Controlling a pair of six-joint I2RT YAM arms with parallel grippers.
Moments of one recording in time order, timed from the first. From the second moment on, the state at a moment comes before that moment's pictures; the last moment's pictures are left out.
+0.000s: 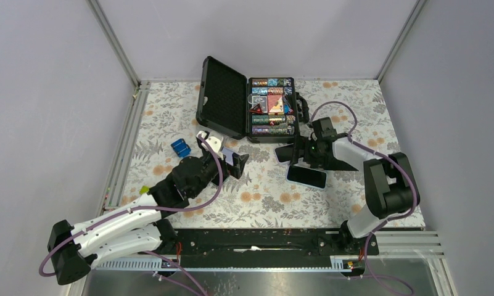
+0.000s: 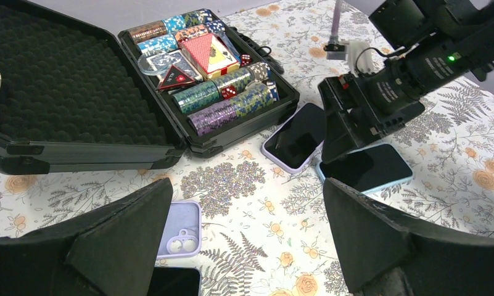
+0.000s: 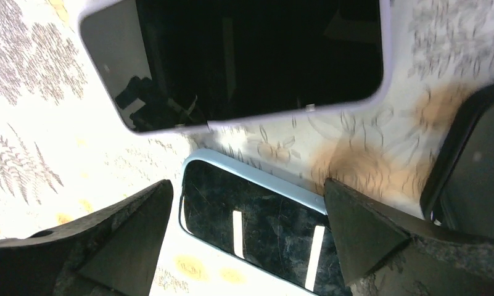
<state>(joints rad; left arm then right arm) -0.96 0.84 0.60 0.15 -0.33 -0.11 0.26 1.64 0.91 -0.44 -0.21 0.36</state>
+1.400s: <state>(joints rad) -0.99 1.77 1.33 -0.28 0.31 0.34 0.28 0.57 0.65 -0.93 0.09 0.71</state>
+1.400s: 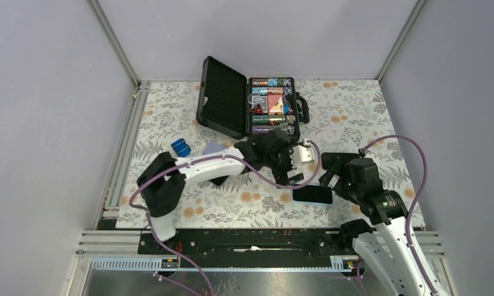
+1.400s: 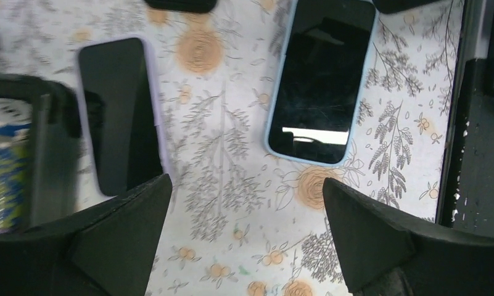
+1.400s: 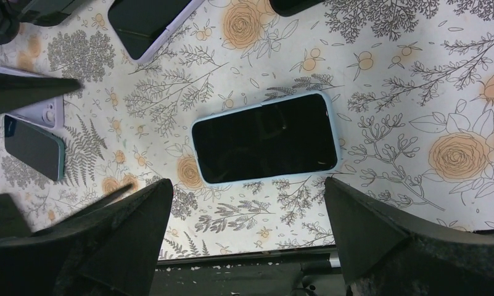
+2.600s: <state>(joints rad) -1.11 2.15 1.56 -0.42 0.34 0.45 0.28 0.30 0.92 -1.27 0.44 0.79</state>
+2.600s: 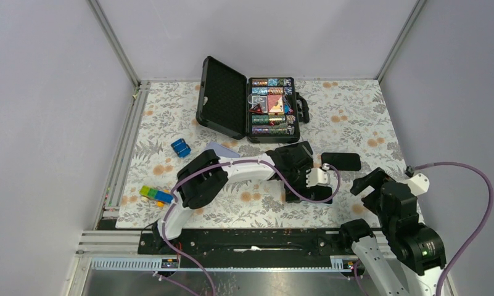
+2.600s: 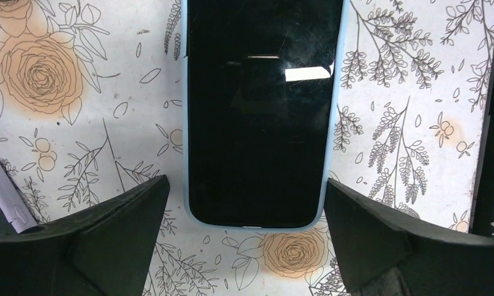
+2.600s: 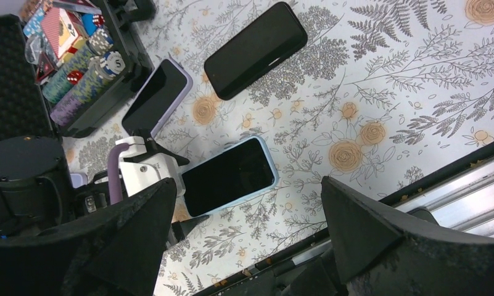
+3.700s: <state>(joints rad) -1.04 1.79 1.07 -0.15 0.22 0.32 0.28 0.31 0.80 -1.10 0.24 0.74</state>
